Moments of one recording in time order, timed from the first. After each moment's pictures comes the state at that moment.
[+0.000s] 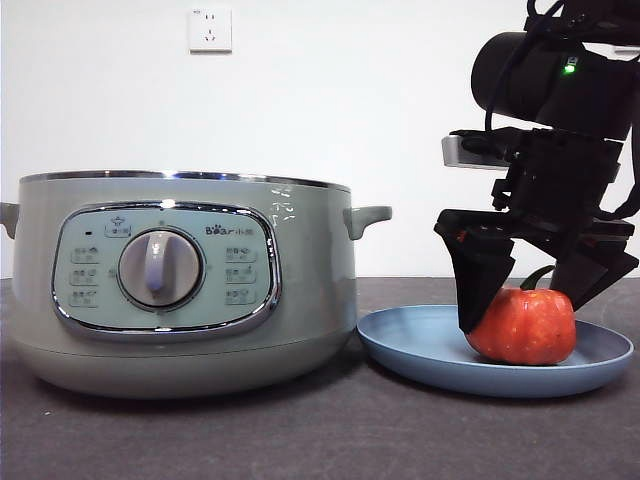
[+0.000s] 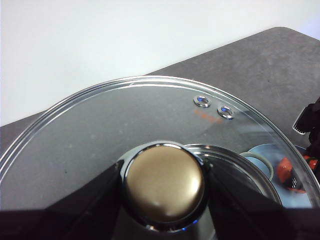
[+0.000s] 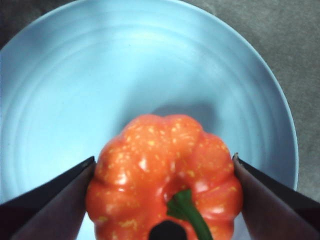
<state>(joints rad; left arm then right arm) -0.51 0.91 1.33 -0.76 -0.09 0.06 0.43 1.61 0.95 -0.47 0.01 0.03</state>
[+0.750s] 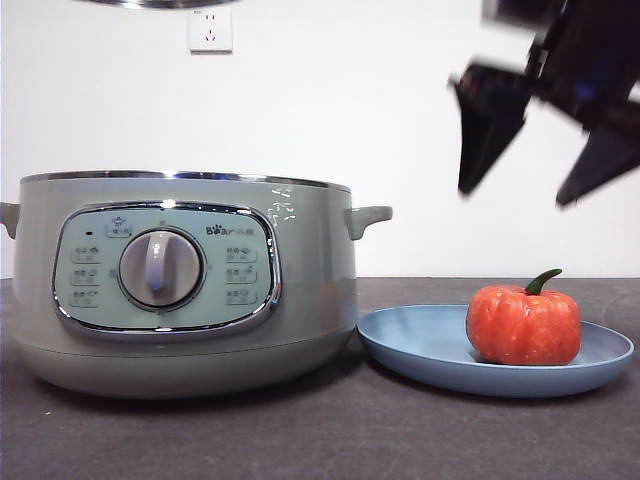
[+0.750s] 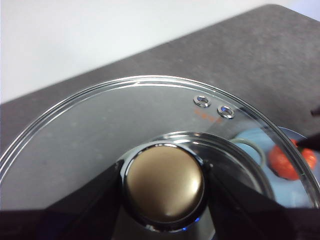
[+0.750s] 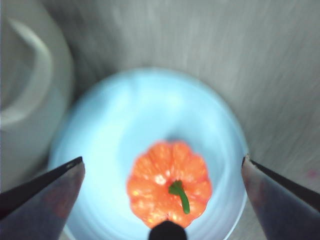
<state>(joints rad) -0.51 1.01 1.33 -0.76 -0.03 0.05 0.43 1.26 0.95 -0.53 0.01 0.06</state>
